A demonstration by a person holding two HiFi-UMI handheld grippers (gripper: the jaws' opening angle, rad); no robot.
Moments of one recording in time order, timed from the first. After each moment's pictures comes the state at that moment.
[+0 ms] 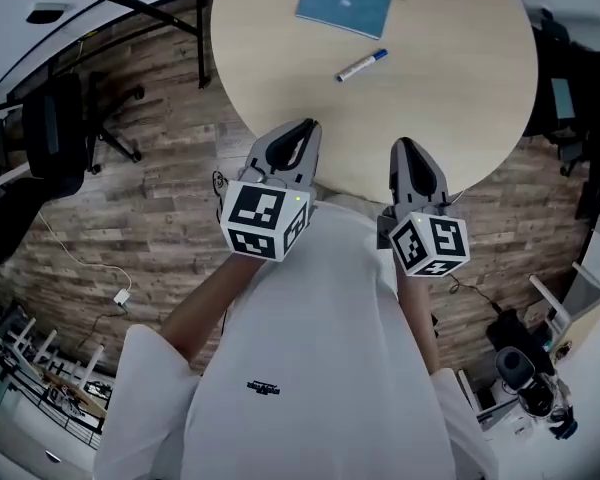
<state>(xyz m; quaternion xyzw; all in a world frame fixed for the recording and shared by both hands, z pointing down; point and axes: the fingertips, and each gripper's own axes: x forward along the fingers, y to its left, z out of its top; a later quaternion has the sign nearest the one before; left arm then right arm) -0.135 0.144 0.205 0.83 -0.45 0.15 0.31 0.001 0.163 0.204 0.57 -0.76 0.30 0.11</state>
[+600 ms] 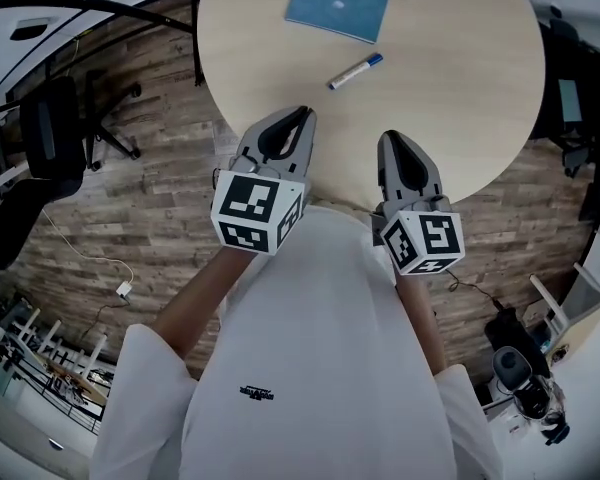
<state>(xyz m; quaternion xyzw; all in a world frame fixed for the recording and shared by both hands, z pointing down) -0.104 0.083 0.228 0.82 -0.45 0.18 0.30 0.012 0.111 0.230 0.52 -0.79 0.30 0.12</state>
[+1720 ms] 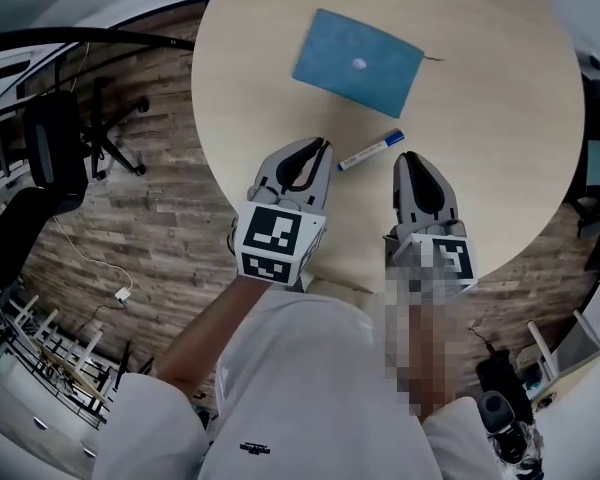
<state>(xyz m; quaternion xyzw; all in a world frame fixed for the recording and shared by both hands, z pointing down) -0.090 -0.039 0.361 0.80 -0.46 0.23 0.32 0.026 -0.037 0.355 0.50 -0.79 0.32 0.16</state>
